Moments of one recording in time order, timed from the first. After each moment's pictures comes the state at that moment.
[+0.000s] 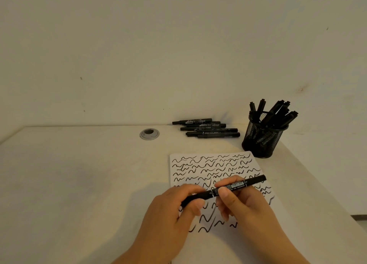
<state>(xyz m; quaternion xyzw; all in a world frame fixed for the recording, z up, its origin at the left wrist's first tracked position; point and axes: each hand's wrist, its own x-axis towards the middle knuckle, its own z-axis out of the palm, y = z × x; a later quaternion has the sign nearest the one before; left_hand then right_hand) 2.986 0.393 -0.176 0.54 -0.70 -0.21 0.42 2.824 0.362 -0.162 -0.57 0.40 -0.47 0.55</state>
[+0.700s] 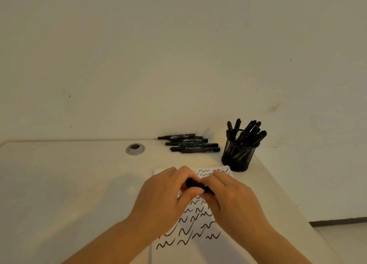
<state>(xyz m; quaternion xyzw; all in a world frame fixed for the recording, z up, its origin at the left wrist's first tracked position) 2.973 0.363 -0.118 0.51 -0.78 -0.07 0.35 2.808 0.349 -0.114 -0.87 0.43 -0.26 -0.05</state>
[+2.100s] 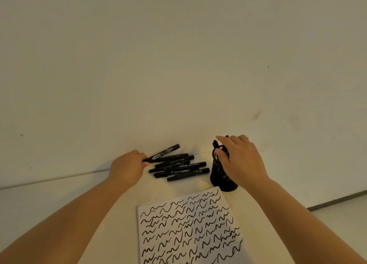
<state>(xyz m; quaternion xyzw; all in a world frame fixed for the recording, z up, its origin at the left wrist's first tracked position) 3.048 0.148 -0.141 0.66 -0.74 0.03 0.13 2.760 0.207 -0.076 -0.74 0.62 -0.24 -0.08</state>
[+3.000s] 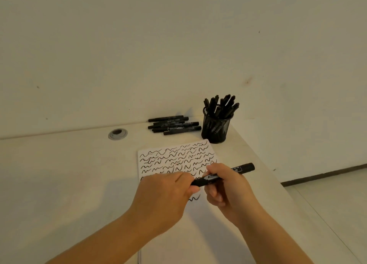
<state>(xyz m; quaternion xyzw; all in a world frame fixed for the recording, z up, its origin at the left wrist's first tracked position) 2.944 0.394 -0.116 0.47 -0.85 0.12 0.22 2.783 0.379 -0.120 -0.33 0.45 -0.48 0.68</state>
